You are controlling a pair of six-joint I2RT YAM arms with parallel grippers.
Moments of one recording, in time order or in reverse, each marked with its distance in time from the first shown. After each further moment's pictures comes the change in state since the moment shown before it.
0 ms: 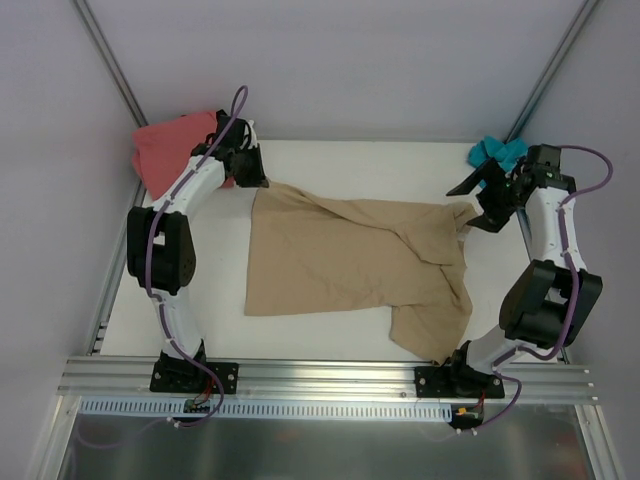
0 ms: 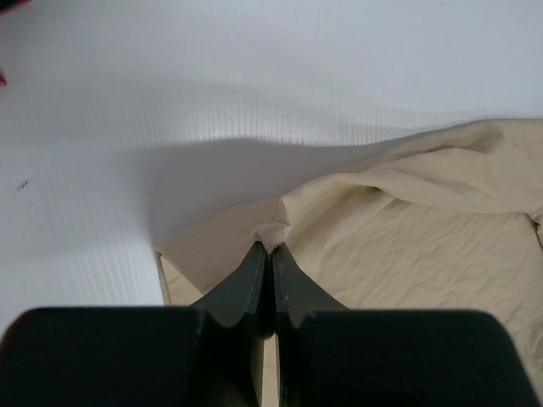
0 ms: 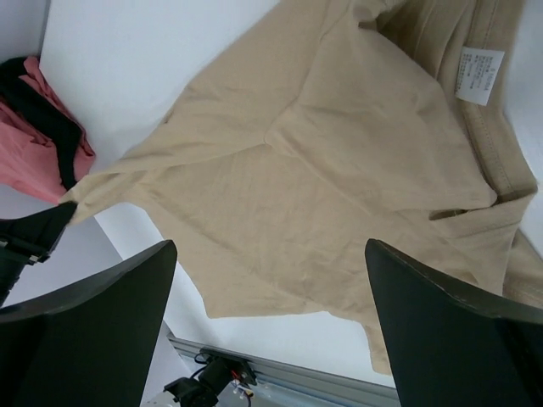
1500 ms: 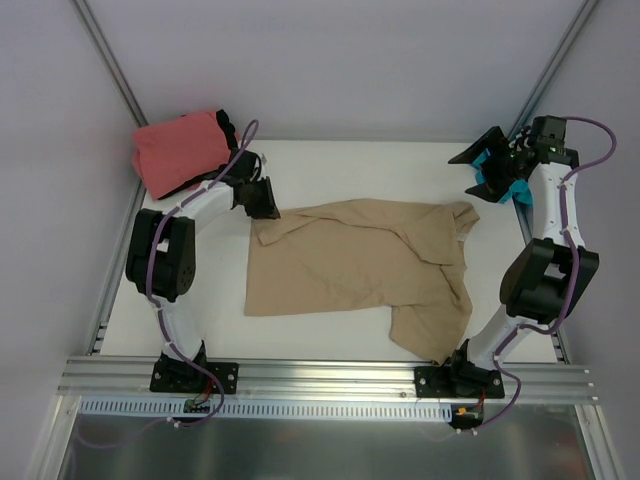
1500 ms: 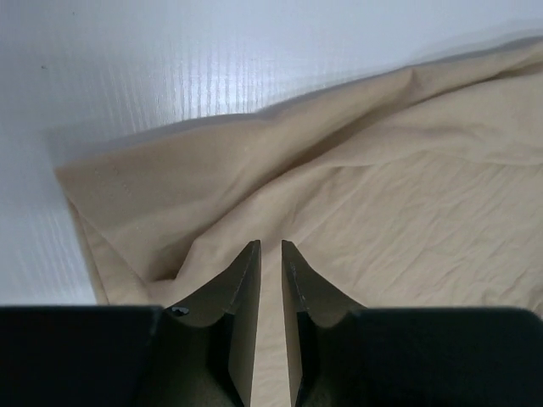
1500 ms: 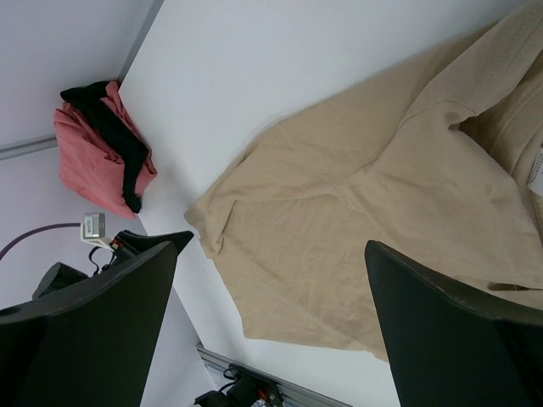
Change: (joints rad) left arm -0.056 -0.084 -0.337 0.174 0.033 -0.114; right arm 0.020 0.177 0.293 0.008 -0.071 0.067
